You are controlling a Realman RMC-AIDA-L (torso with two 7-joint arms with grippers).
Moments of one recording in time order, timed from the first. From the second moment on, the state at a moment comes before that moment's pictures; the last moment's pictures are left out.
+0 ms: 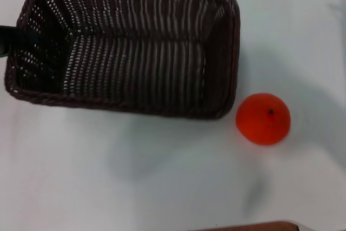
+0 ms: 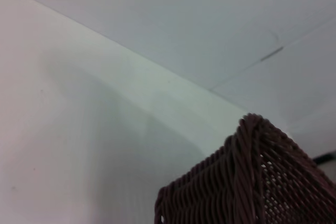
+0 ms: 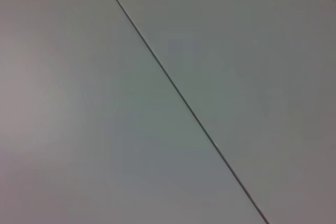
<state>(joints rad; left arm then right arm) -0.49 -2.15 0.43 1.25 2.31 1.77 -2.56 0.49 2.09 -0.23 -0.05 -0.70 -1.42 -2.49</state>
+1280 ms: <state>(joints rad) -0.30 -2.17 0.55 1.07 2.10 1.57 -2.55 0.50 2.09 -0.24 -0.05 -0.70 -1.38 -2.47</state>
